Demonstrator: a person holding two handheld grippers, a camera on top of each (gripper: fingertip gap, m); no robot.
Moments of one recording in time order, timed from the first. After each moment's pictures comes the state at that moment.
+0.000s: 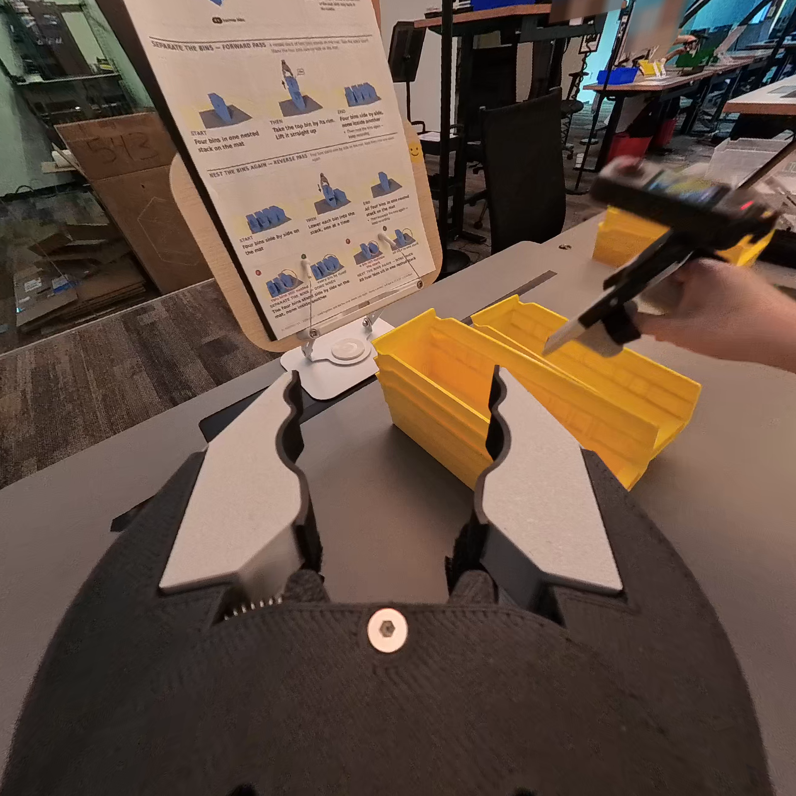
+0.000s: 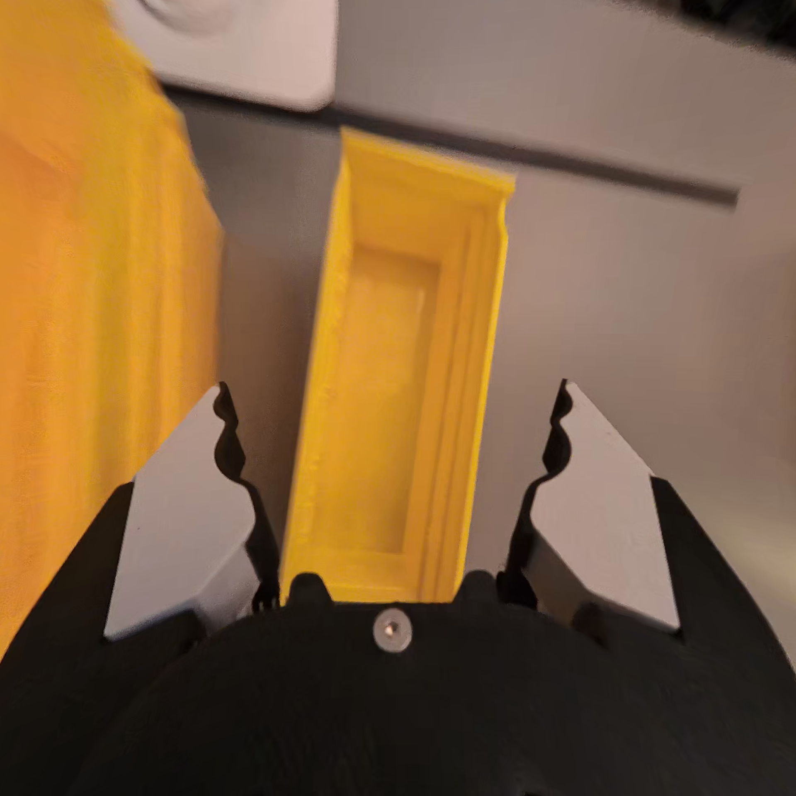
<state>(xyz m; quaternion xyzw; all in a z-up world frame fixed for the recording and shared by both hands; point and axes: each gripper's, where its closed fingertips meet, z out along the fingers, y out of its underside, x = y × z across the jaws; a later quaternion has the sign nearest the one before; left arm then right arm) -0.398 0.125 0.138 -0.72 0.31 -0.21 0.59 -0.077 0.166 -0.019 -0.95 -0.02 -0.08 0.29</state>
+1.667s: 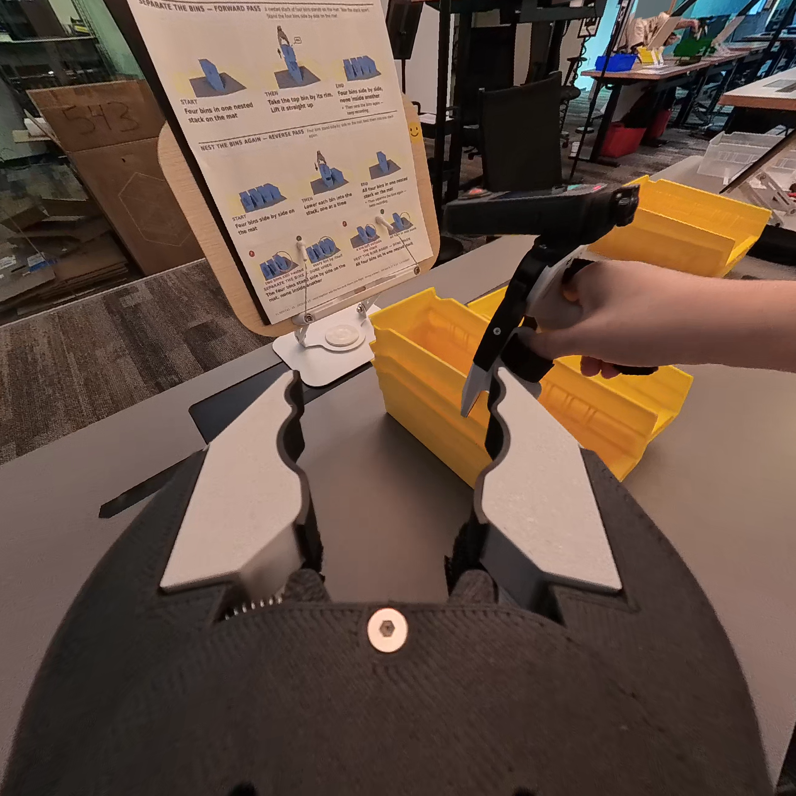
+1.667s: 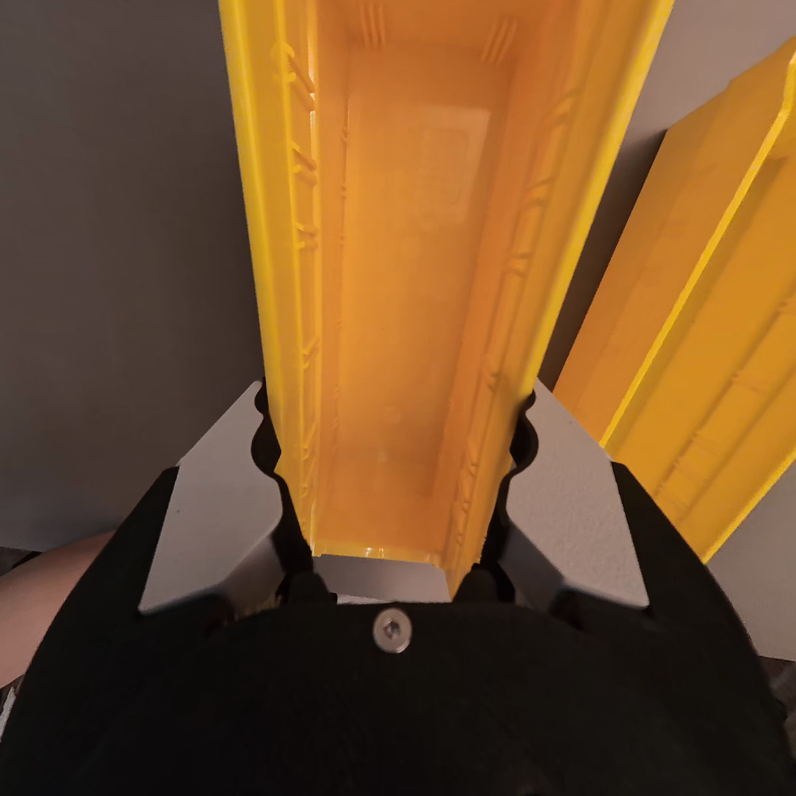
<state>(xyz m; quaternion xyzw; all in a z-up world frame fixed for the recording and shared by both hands) -0.403 0.125 0.131 -0.73 0.31 -0.22 0.57 -0.245 0.158 -0.036 -1.00 -0.02 0.04 0.08</state>
